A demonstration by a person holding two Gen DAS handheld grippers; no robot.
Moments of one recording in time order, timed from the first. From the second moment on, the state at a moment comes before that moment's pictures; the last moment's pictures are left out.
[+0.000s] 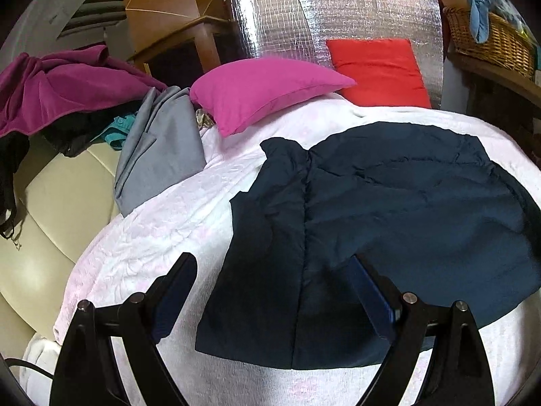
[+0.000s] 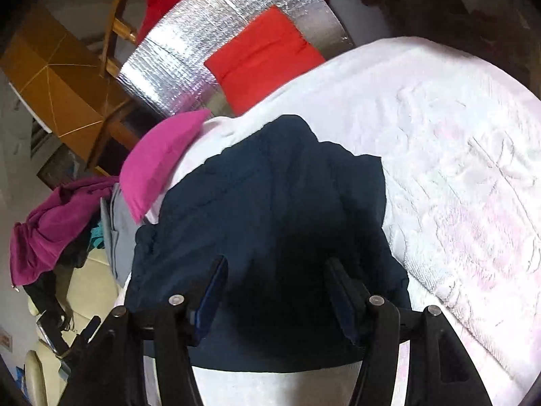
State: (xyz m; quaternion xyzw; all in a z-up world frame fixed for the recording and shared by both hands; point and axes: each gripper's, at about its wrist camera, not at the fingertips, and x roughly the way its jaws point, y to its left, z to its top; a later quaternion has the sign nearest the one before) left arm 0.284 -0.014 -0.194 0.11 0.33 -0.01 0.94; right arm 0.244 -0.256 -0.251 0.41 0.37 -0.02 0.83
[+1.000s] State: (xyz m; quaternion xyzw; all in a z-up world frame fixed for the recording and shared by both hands) left arm 0.291 -0.016 -0.200 0.13 0.34 -0.01 0.93; right arm 0.259 -0.240 -0.245 0.39 0.36 -0.04 0.85
